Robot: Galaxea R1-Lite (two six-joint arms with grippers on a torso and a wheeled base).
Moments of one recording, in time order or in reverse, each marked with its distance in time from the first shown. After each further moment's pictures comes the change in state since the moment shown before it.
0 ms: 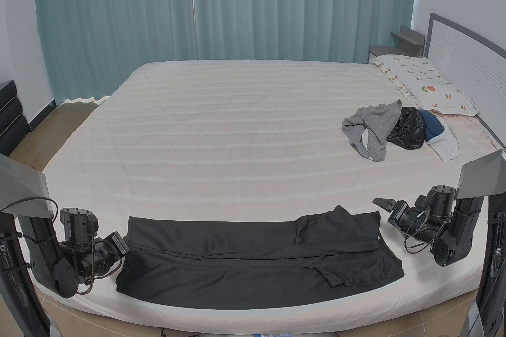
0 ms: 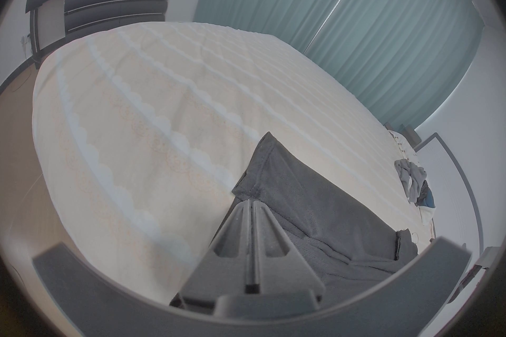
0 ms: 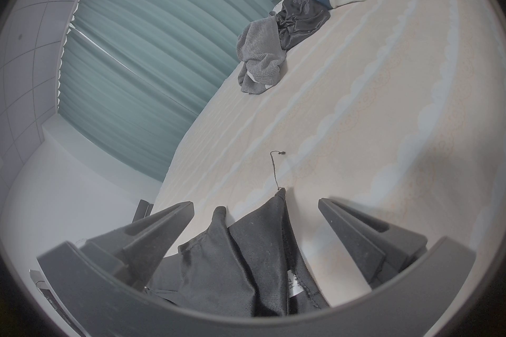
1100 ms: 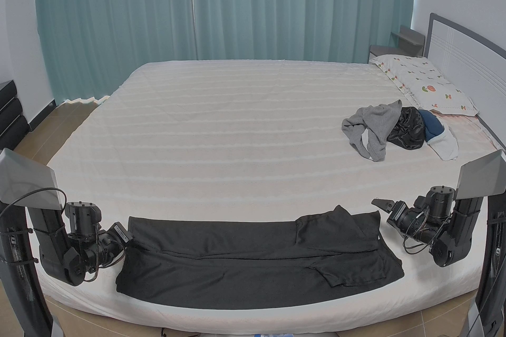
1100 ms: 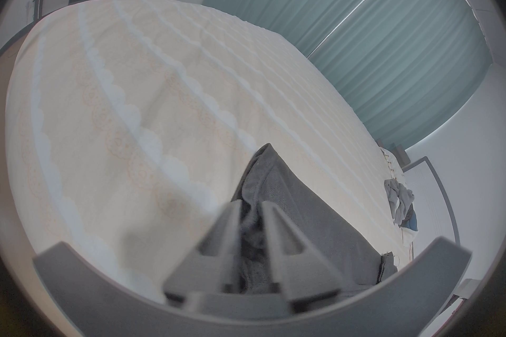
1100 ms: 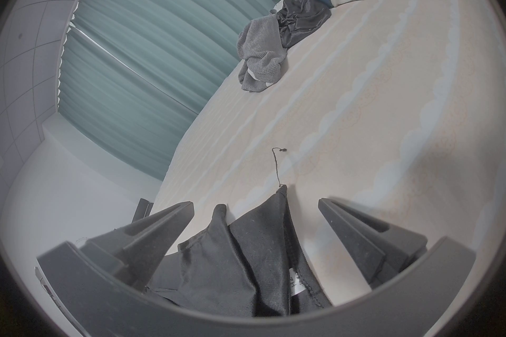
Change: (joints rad) left arm 0.056 0.117 -0.139 -0.009 -0.116 -0.099; right arm 0.009 0.003 0.001 0.000 -0.001 -0.001
